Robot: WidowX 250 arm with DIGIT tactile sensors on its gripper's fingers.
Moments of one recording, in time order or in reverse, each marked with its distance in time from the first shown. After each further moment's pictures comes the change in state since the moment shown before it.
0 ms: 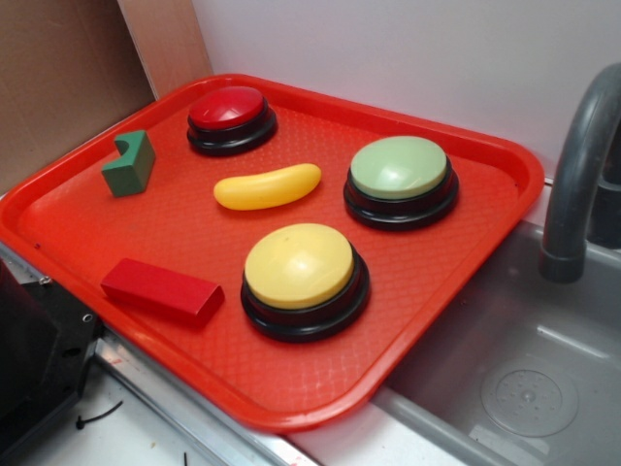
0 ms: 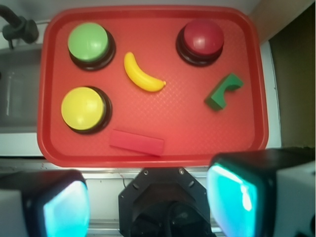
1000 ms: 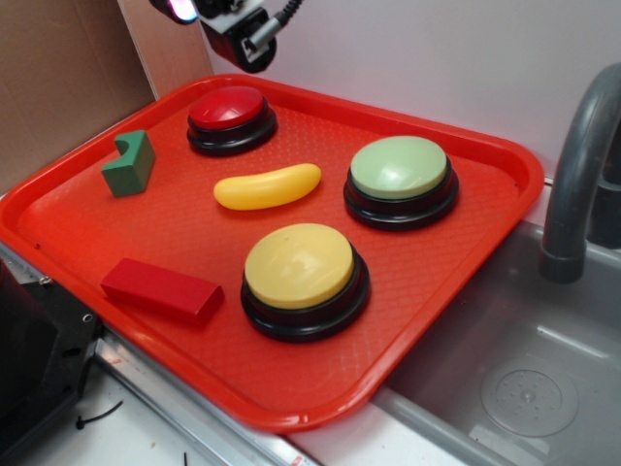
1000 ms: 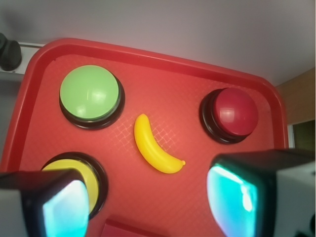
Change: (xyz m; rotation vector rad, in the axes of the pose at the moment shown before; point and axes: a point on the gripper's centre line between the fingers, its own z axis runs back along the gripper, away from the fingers) arm 0.091 -0.047 -0.074 0.114 -0.154 -0.187
